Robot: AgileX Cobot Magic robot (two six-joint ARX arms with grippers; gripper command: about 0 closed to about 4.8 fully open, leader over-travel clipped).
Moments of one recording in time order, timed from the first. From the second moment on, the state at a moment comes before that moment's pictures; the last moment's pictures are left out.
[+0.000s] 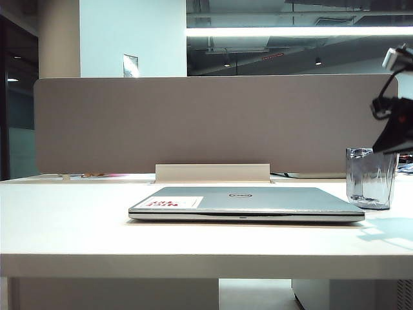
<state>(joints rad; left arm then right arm) 0.00 0.00 0.02 -0.03 0.37 -0.22 0.01 1.32 0.51 0.35 -0.24 -0.01</state>
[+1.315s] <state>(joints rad) 0.00 0.39 0.28 -0.01 0.73 -0.20 0.01 1.60 0.51 0.69 -0.30 -0.12</state>
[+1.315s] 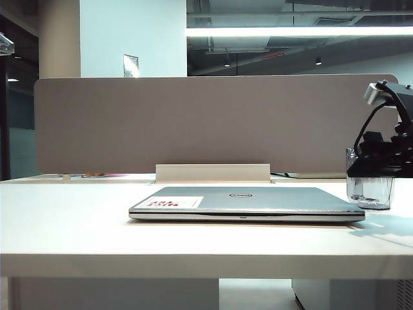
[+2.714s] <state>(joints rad) 0.00 0.40 0.28 -0.02 0.76 -0.17 0.01 1.77 0.63 0.79 -0.32 -0.14</state>
